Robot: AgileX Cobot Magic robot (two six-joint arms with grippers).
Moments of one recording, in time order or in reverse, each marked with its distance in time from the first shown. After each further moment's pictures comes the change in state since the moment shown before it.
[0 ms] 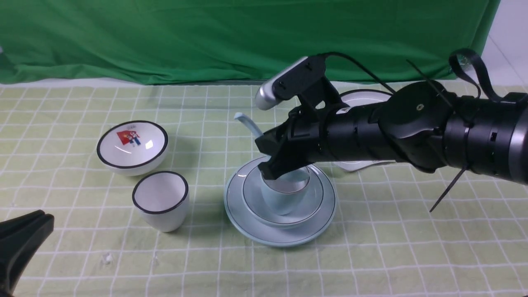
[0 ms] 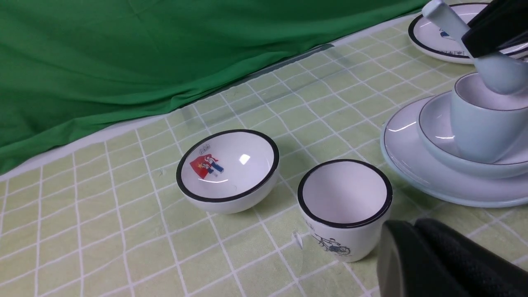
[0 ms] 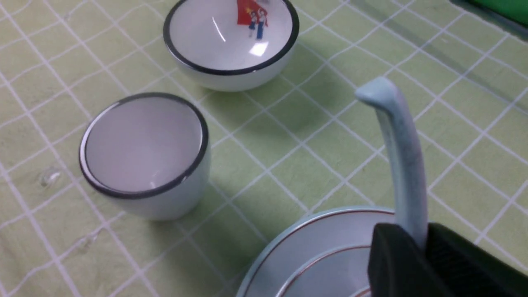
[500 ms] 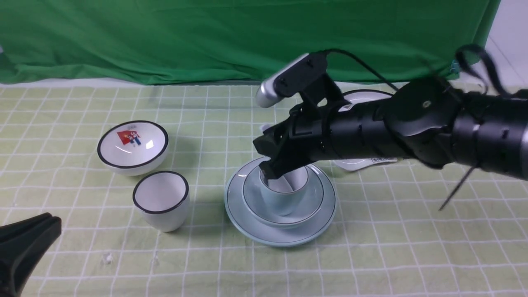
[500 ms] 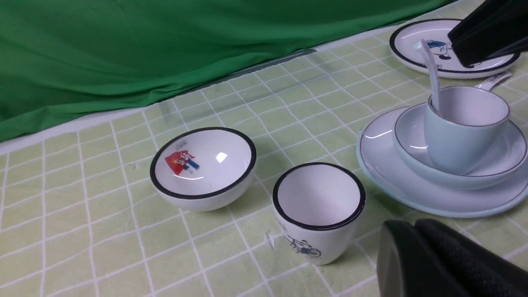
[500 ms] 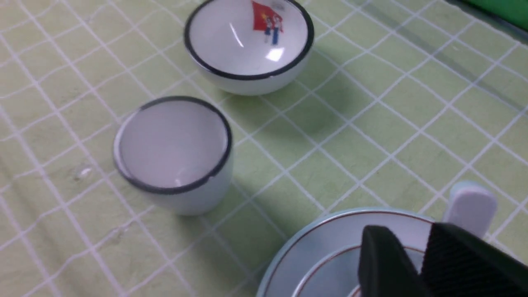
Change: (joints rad) right arm 0.000 -0.075 -0.001 -0.121 0.091 0.124; left arm 0.000 0.000 0.000 -0.092 -0.014 0.001
